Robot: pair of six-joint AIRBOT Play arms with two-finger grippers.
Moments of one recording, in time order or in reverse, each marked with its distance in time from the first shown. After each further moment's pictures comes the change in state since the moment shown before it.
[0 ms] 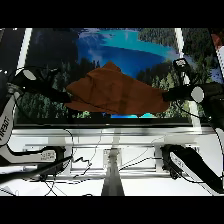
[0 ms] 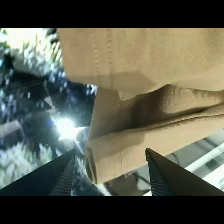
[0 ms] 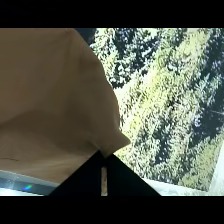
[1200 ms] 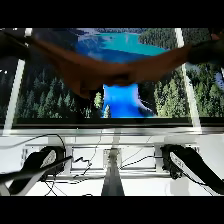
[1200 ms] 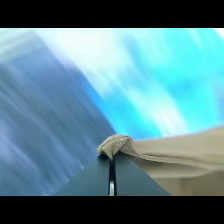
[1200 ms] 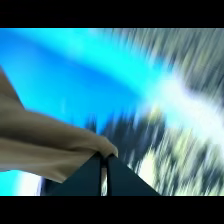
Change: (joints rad) left arm 0.006 0.612 0.322 -0.086 0.411 0.076; right arm 0.000 0.011 0.588 0.005 -0.008 0.000
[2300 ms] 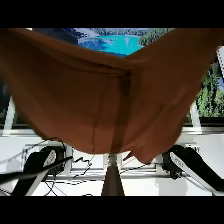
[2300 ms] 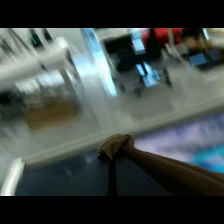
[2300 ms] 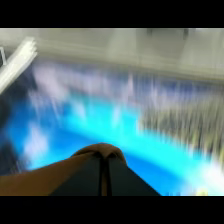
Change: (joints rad) left arm -0.003 0.021 0.023 0.005 0.153 -0.003; right arm 0.000 -0.115 0.293 0.220 0.087 0.000
